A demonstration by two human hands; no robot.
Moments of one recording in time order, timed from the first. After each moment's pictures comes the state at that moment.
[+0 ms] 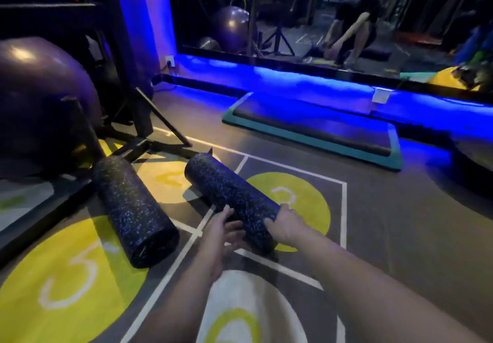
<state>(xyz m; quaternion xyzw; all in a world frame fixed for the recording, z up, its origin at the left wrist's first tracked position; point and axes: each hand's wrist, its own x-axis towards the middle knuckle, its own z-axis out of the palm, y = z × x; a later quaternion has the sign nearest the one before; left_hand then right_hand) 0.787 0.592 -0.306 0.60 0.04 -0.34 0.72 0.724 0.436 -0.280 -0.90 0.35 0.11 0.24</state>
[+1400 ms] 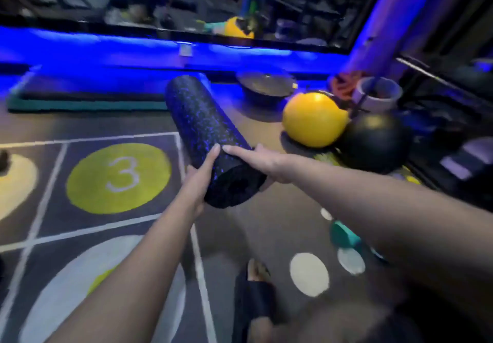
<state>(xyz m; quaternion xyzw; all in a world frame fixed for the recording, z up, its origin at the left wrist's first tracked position) 0.510 0.480 -0.176 0.58 -0.19 -0.52 0.60 0.372 0.415 -0.092 -0.66 0.59 -0.06 0.46</state>
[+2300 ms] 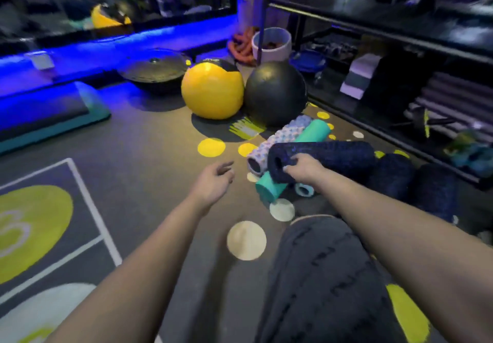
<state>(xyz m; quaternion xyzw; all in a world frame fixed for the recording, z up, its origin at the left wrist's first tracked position) 0.220 0.434 -0.193 0.58 -0.56 -0.50 0.32 -0.016 0.420 -0.175 -0.55 0.78 -0.10 0.26</state>
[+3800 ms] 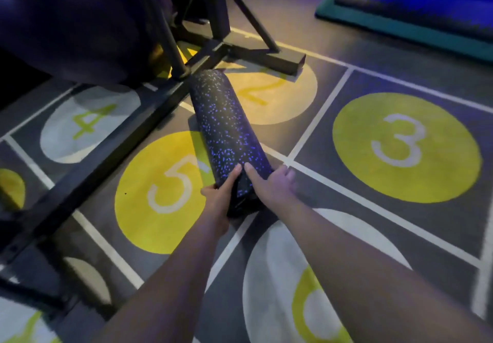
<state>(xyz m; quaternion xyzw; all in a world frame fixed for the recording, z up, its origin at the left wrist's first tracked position) 0.895 0.778 -0.415 0.63 0.31 -0.24 0.67 0.869 0.660 -0.400 -0.80 0.37 0.10 0.46</state>
